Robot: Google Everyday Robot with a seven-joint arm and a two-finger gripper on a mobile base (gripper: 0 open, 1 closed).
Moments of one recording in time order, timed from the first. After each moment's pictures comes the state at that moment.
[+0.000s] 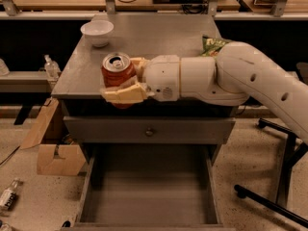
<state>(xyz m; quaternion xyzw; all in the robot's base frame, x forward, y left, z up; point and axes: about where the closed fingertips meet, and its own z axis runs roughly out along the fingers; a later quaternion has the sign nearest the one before) 0.511 0.079 0.944 -0.53 0.53 0.39 0.54</state>
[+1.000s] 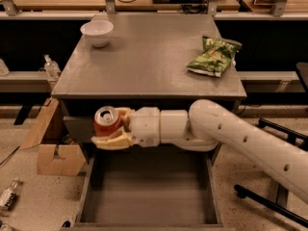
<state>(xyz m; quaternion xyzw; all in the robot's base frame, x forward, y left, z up) 0.484 0.120 0.818 -0.53 0.51 0.43 0.53</state>
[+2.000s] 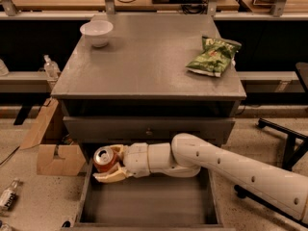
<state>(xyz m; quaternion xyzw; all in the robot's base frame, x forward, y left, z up) 0.468 0.149 0.666 -0.56 0.52 0.43 0.49</state>
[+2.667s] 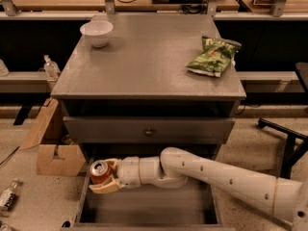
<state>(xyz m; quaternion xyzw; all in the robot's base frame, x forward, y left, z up) 0.470 0.177 0.589 -0.53 0.54 0.46 0.46</state>
